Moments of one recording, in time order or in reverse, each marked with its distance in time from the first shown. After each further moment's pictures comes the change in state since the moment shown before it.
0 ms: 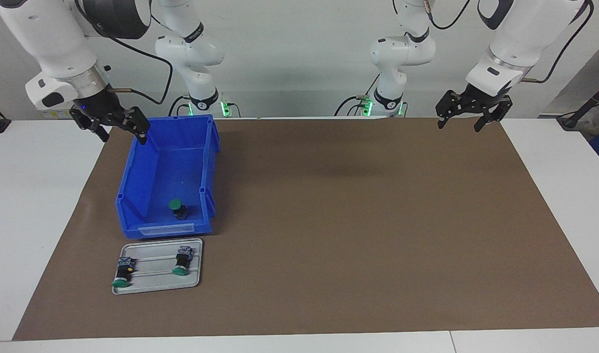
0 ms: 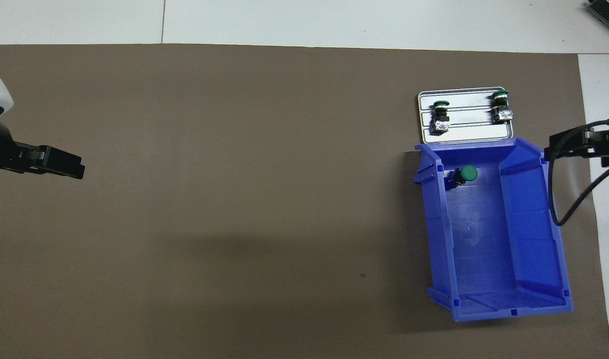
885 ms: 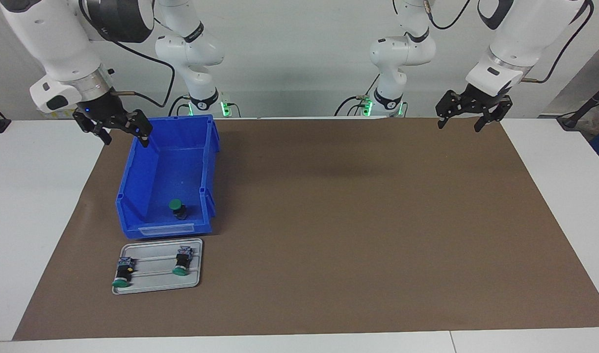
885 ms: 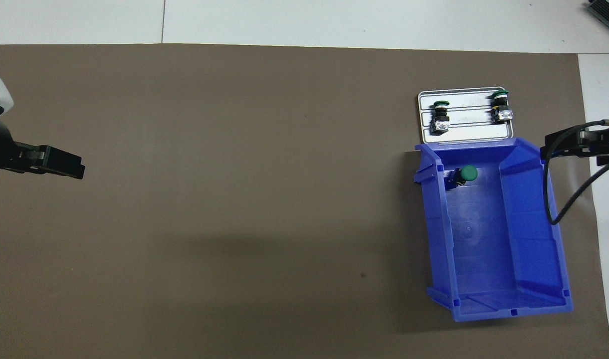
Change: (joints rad) left arm 0.000 0.000 0.000 0.000 0.000 0.000 0.000; right arm 0.009 -0.014 0.012 -0.021 0.000 0.013 0.000
